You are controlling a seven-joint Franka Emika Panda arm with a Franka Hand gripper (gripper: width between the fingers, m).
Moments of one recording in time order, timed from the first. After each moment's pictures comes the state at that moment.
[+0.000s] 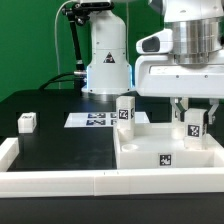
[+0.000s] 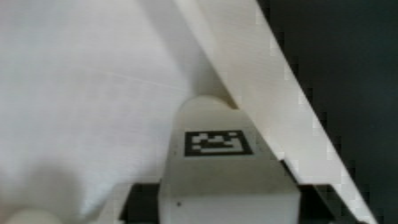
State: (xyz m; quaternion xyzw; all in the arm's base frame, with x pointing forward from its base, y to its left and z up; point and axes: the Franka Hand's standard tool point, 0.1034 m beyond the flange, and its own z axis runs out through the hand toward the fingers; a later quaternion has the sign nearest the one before) arm 0.565 0.120 0.072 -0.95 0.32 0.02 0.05
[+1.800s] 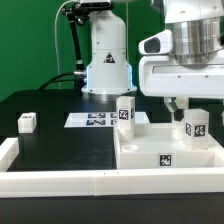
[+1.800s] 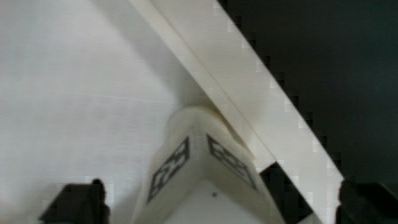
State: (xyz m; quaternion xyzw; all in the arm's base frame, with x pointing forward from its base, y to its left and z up) arm 0.565 0.126 0.072 -0.95 0.31 0.02 0.06
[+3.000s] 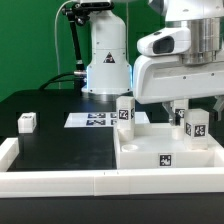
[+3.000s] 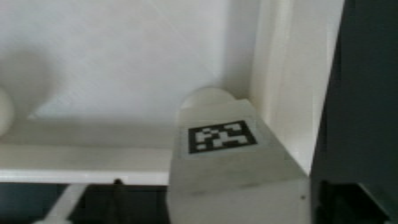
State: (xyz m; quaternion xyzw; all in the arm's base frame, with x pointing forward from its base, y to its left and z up) arm 0.567 0.117 0.072 -1.00 -0.04 0.00 0.04
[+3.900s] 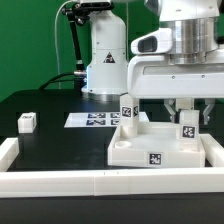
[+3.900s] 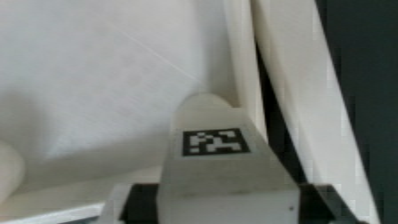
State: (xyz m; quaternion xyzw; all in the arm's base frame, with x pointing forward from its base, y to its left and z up) arm 0.569 0.105 0.072 -0.98 0.20 0.00 0.03
